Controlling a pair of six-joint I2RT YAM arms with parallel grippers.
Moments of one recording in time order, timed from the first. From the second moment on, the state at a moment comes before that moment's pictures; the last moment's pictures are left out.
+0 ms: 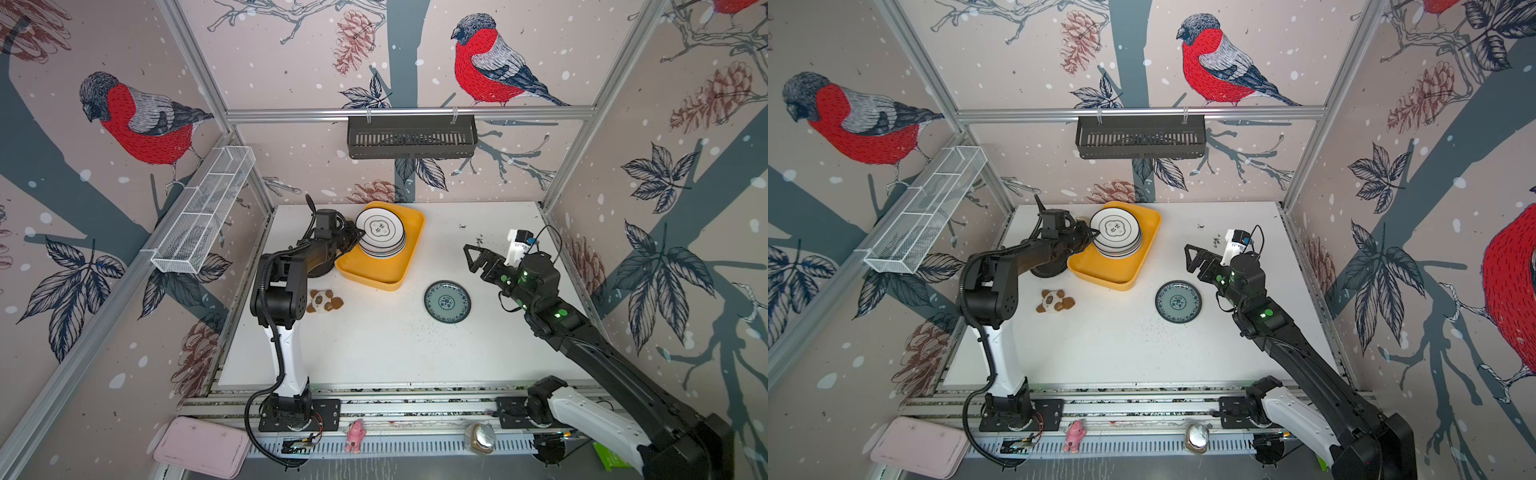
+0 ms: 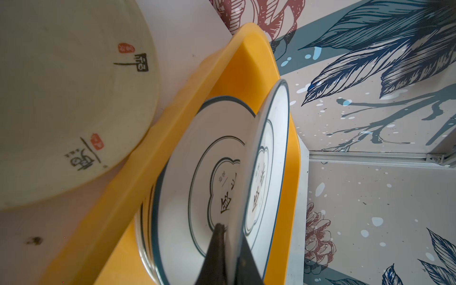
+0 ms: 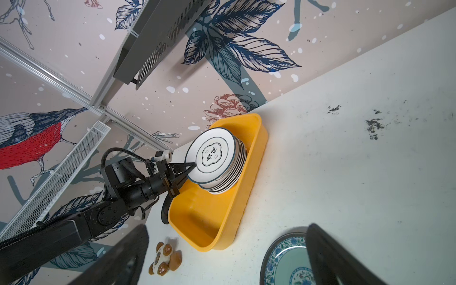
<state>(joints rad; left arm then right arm) -0.11 2.06 1.36 0.10 0.53 -0.91 0.45 0.92 0.70 0.00 -0.04 0.71</state>
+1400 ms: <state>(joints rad) -0.16 2.07 1.42 -0.05 0.47 -0.81 0.44 0.95 0.70 0.00 -0.01 0.71</state>
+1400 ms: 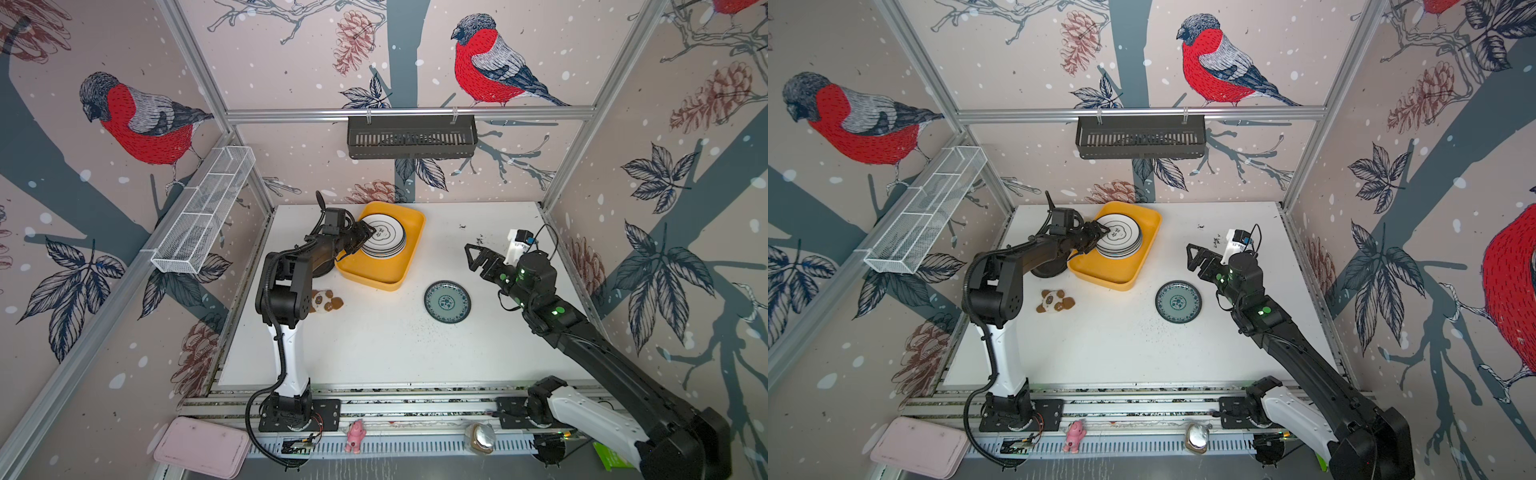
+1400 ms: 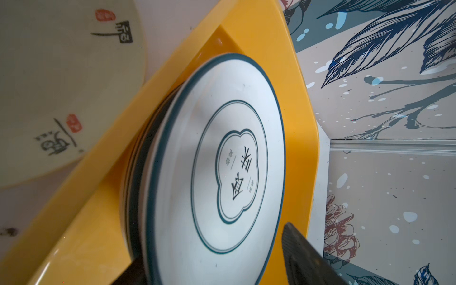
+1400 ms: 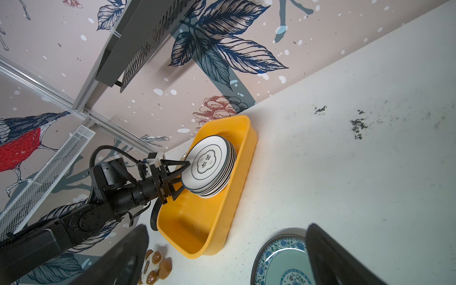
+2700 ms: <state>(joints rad) -0.23 2.06 1.65 -0.55 0.22 -0.52 0.42 0.90 0.63 0.03 -0.03 0.71</state>
